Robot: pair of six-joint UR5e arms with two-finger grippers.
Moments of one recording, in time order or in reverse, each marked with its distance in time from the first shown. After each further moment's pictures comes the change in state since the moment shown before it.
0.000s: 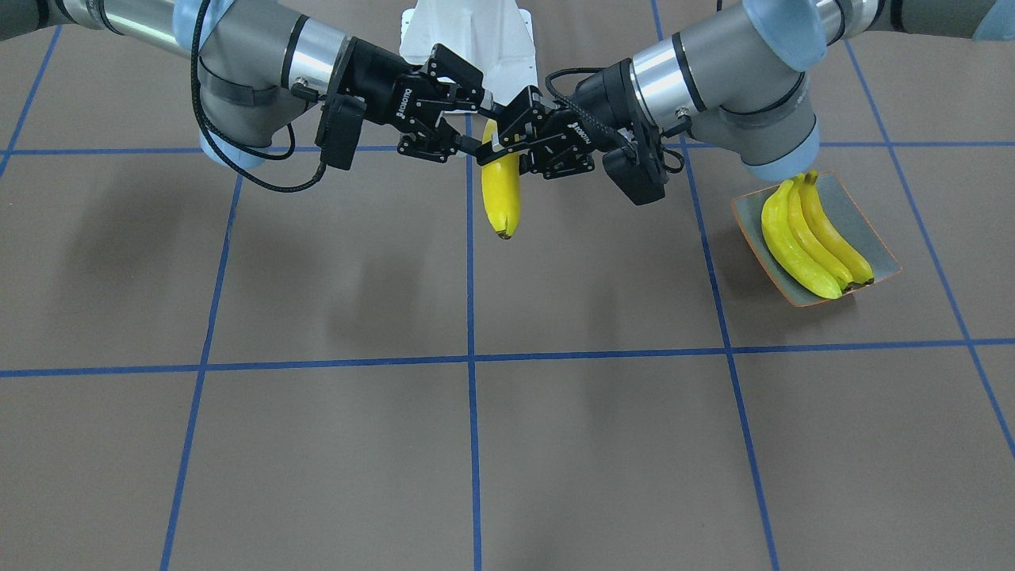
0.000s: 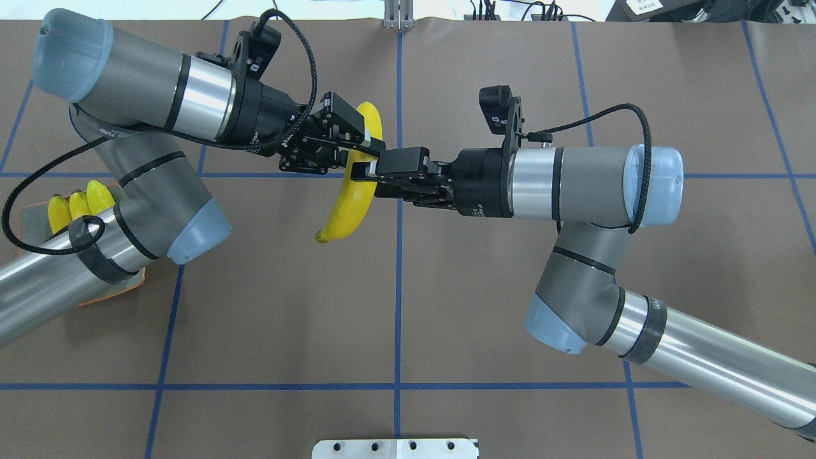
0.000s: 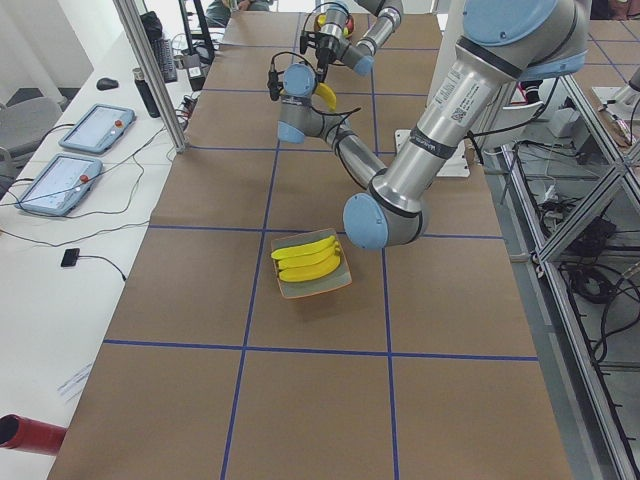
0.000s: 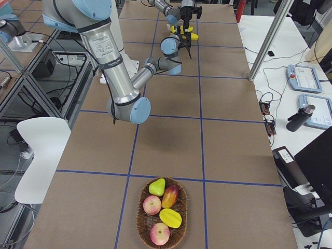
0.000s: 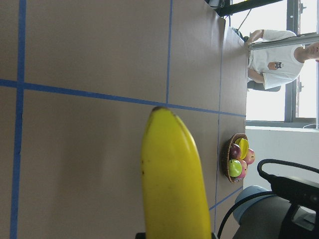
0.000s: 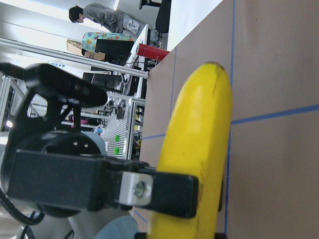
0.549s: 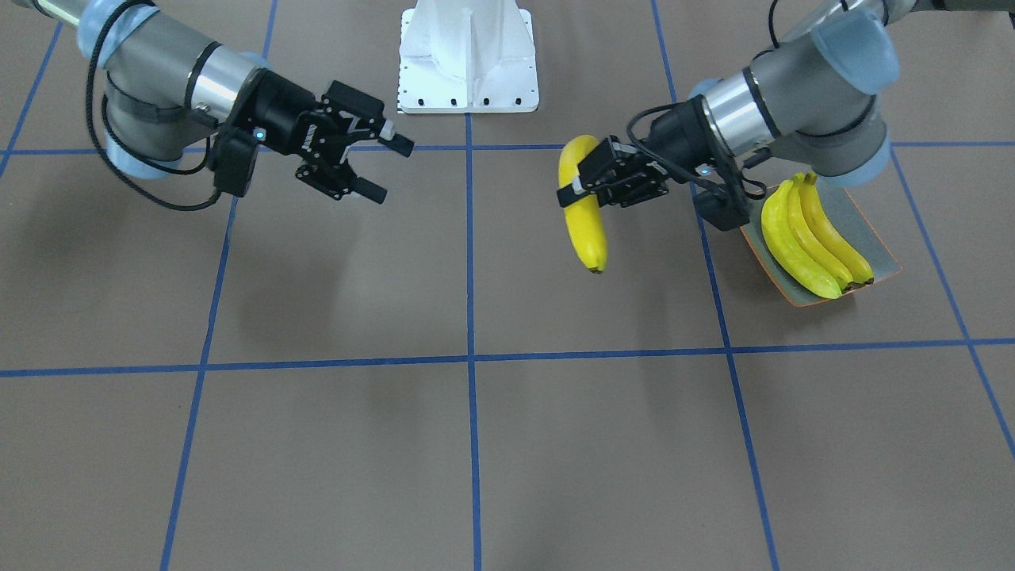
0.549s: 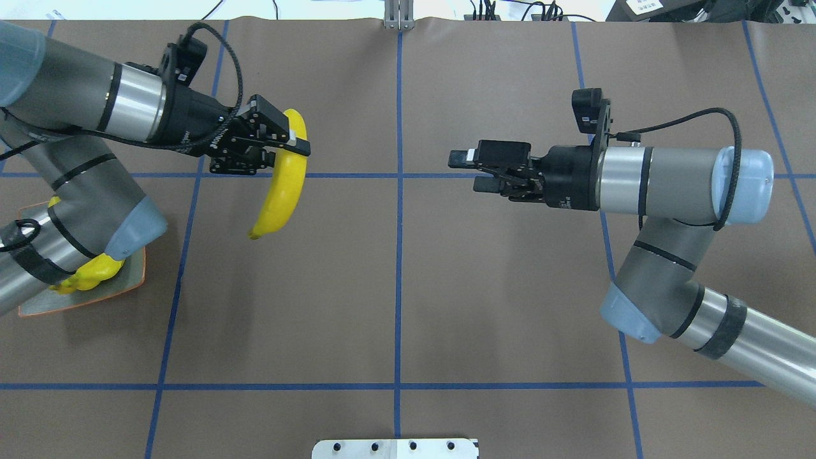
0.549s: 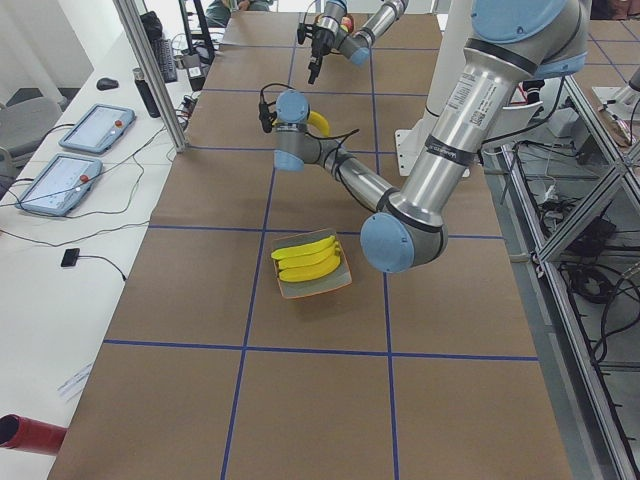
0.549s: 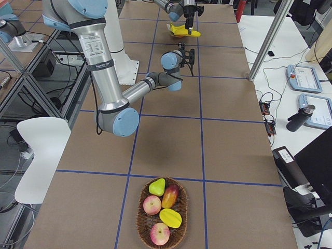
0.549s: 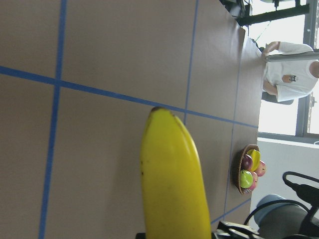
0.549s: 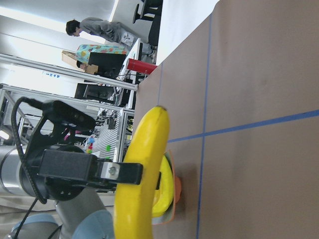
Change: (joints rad) left arm -0.130 0.188 -0.006 0.020 -0.080 -0.006; right arm 0.131 -0.198 0.031 -0.034 0.039 -0.024
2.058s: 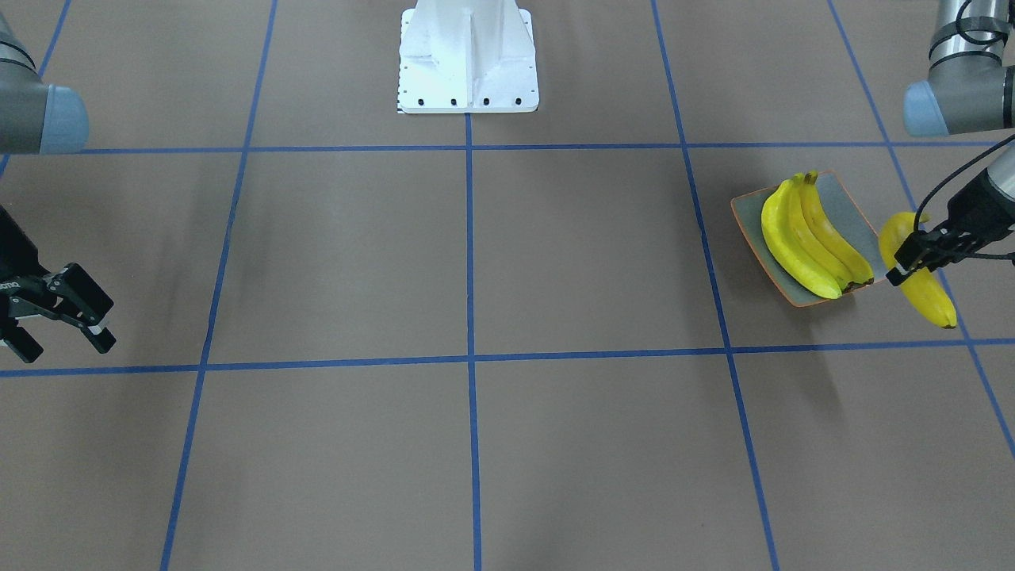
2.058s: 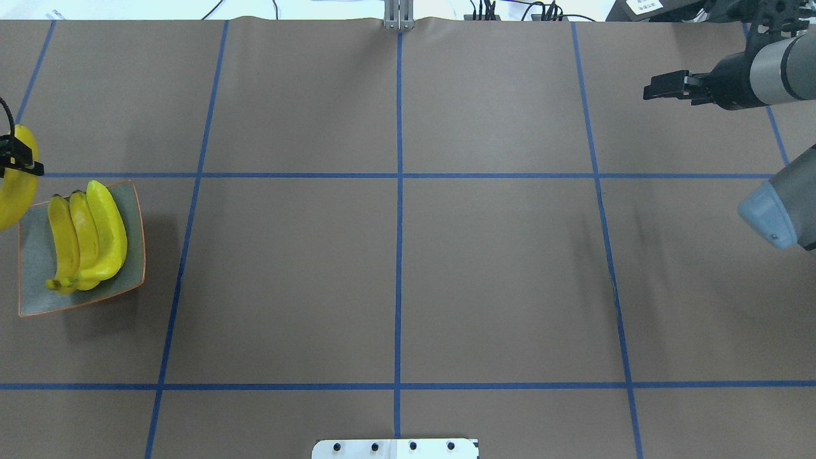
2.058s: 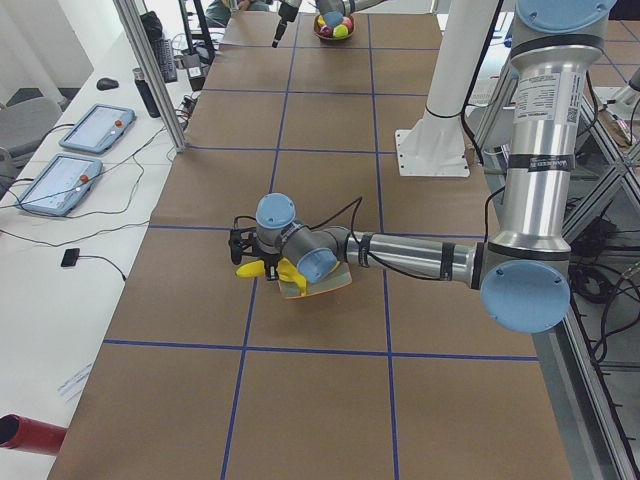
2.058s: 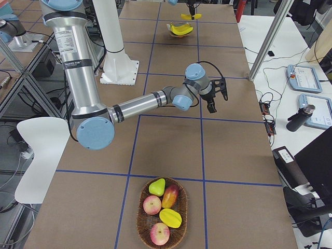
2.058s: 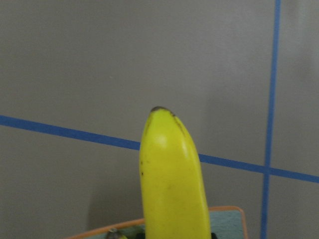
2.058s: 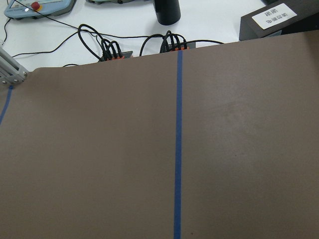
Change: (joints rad) left arm -0.269 0.413 0.005 0.568 0.158 0.889; right arm 0.372 -0.126 -0.003 -0.694 0.075 -0.715
